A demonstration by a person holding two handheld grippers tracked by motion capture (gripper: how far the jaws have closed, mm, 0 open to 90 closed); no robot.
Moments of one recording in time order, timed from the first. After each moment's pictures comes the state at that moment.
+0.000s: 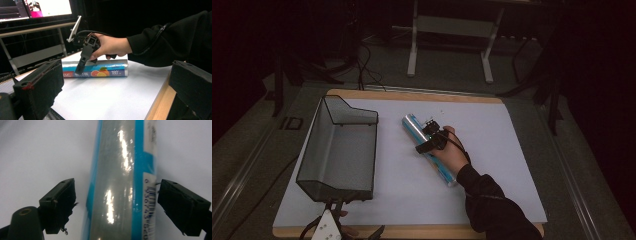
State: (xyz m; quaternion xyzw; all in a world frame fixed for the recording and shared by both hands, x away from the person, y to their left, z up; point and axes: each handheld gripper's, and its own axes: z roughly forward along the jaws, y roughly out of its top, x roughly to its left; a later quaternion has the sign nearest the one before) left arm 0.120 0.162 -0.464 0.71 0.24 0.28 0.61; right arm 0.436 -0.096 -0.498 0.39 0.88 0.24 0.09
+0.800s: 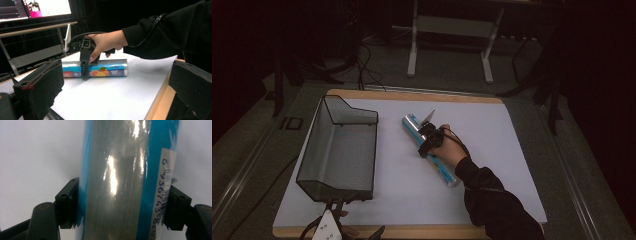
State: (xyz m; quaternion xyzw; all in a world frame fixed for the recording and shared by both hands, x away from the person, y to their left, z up) left arm 0.120 0.162 -0.465 0.71 0.23 0.28 0.60; right arm 0.450 -0.084 -0.504 0.40 0.91 0.09 0.03
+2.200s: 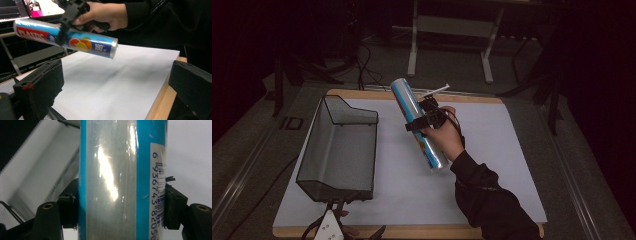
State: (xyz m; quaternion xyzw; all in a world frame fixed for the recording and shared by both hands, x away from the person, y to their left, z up) left arm 0.121 0.160 -0.465 0.71 0.24 0.28 0.60; right arm 0.432 -0.074 -0.396 0.45 0.83 0.32 0.02
